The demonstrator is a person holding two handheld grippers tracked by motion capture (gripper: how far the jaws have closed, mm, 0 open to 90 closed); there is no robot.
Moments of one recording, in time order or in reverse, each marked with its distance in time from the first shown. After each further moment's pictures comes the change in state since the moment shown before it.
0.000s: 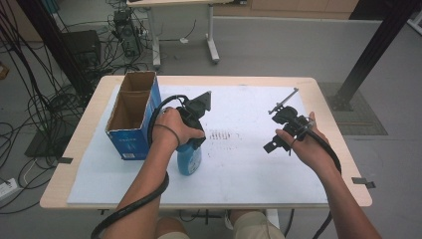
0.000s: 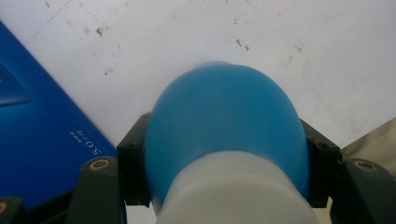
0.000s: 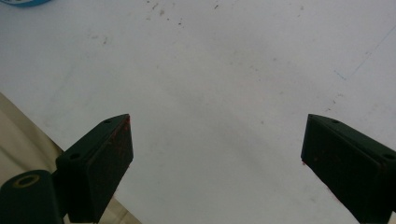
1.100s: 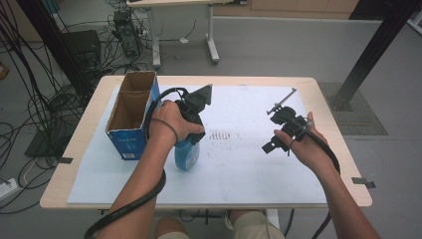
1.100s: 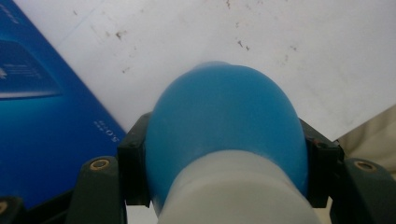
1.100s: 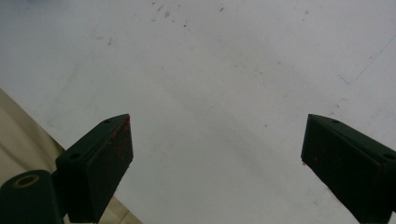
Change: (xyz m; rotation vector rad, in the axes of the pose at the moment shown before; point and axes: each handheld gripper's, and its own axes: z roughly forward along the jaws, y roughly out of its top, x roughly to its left) left arm -0.009 -0.007 -0.043 -0.033 0.037 0.003; right arm 0.005 0.002 0.000 -0.004 0.000 -0.014
